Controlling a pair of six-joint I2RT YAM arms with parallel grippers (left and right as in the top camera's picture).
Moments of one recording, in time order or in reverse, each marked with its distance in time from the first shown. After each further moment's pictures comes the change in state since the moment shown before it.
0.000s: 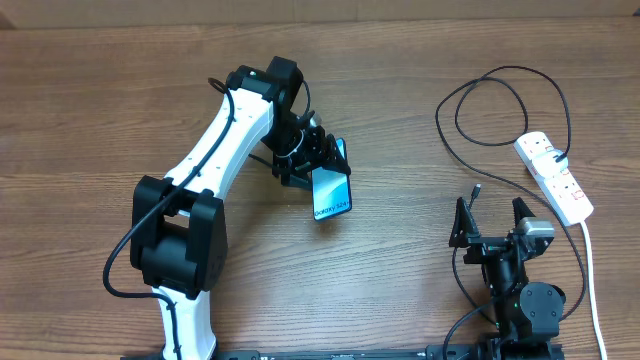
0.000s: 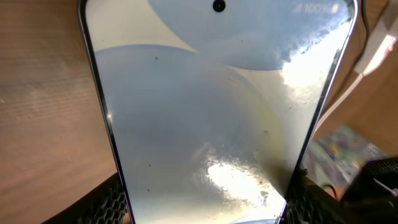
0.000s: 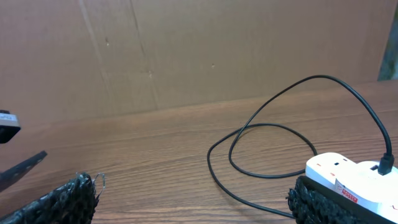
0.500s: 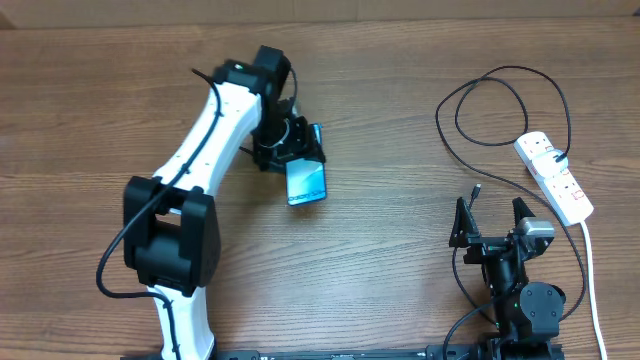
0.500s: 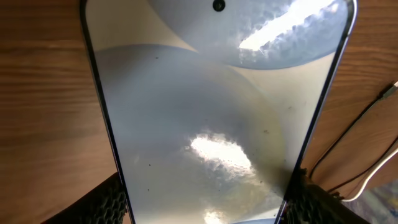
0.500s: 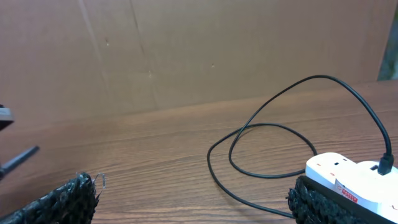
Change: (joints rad) left arm 0.059 0.002 0.047 0.002 -0.228 0.036; right arm 0.000 0.000 0.000 0.000 0.000 0.000
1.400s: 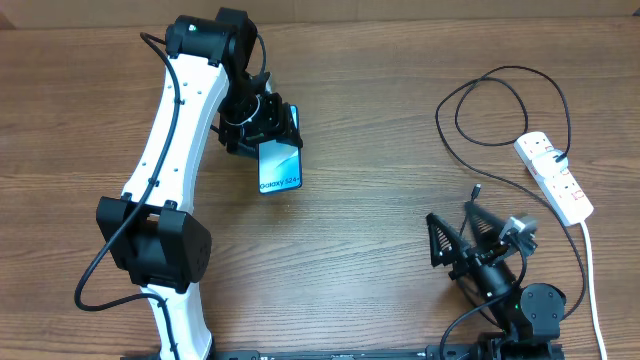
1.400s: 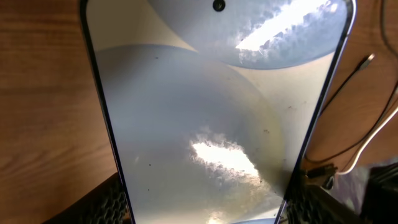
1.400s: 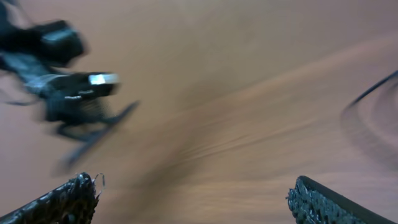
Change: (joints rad) left arm 0.069 0.000 0.341 -0.388 -0.025 0.113; right arm 0.000 0.000 0.000 0.027 -0.414 0.409
